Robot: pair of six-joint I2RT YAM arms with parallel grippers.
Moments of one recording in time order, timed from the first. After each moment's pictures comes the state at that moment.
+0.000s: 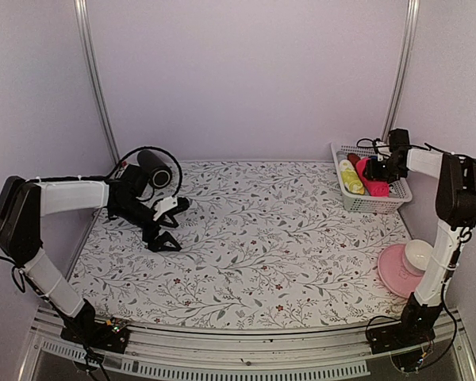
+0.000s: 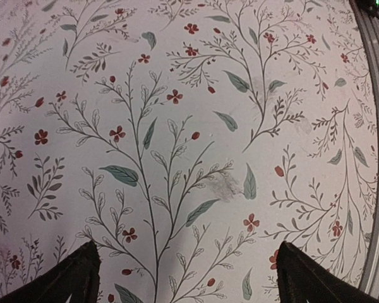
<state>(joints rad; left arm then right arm) -0.33 1.60 0.98 -0.56 0.59 0.80 -0.10 1.96 1.50 -0.36 -0.15 -0.02</state>
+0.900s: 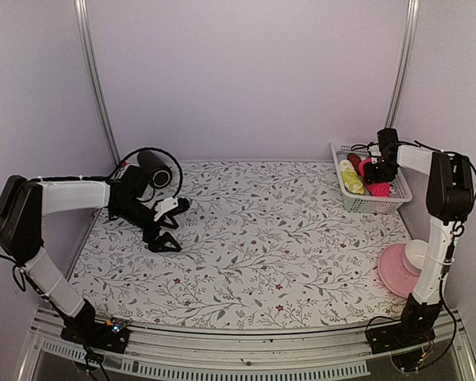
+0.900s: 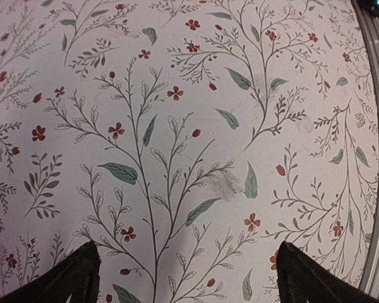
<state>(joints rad) -0.33 1.61 0.98 -0.56 0.59 0.80 -0.05 2.06 1.63 -0.48 0.08 -0.10</state>
